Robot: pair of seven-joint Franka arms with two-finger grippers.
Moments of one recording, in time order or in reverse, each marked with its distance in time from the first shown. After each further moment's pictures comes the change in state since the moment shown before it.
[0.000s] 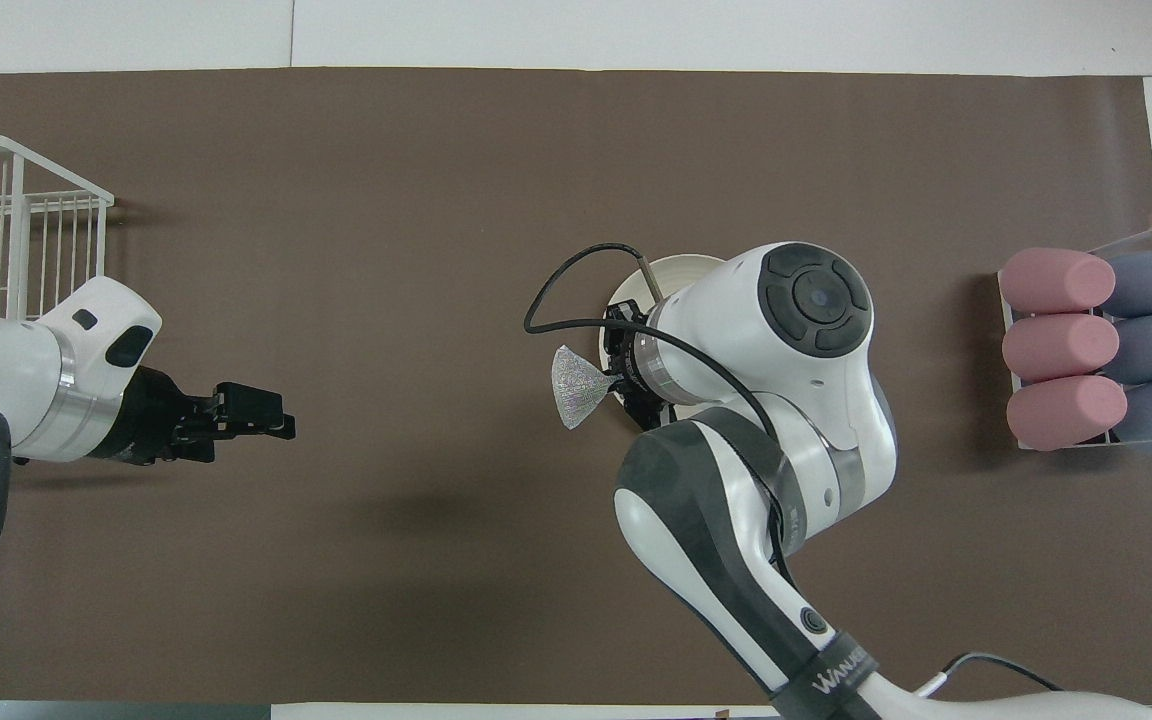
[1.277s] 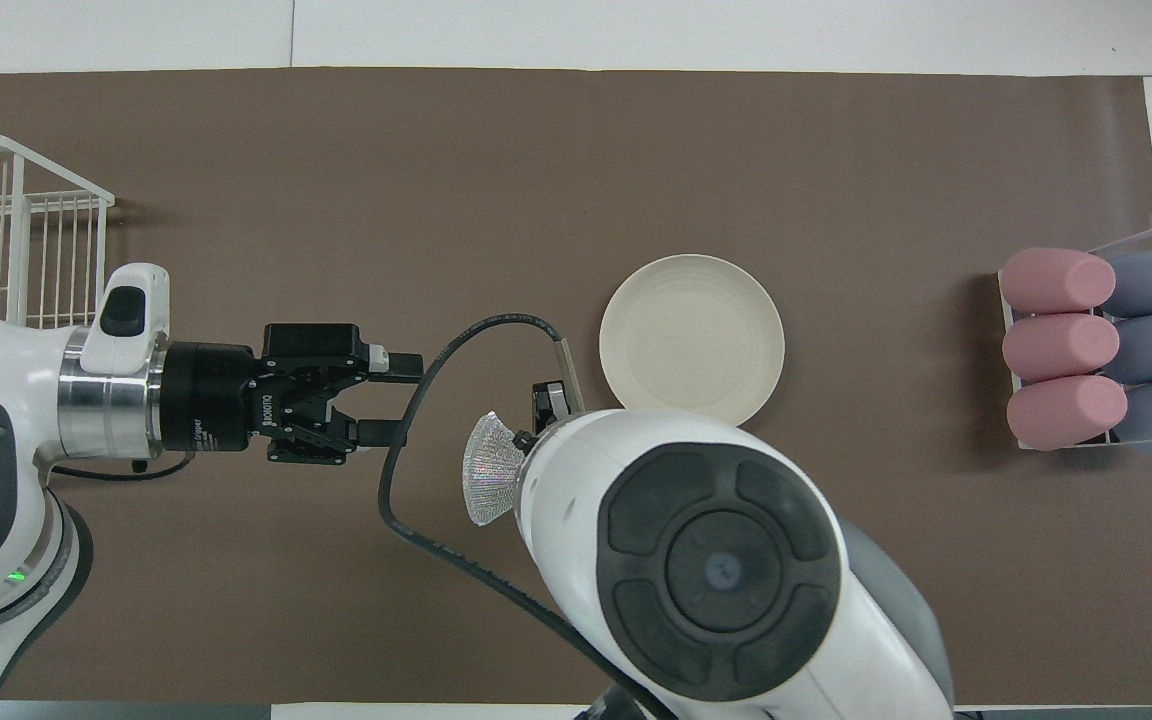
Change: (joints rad) left arm -0.067 -0.004 -0.006 -0.061 -0.900 0.008 0.081; right arm 0.193 -0.140 0.011 0.183 -0.219 -0.259 0.483
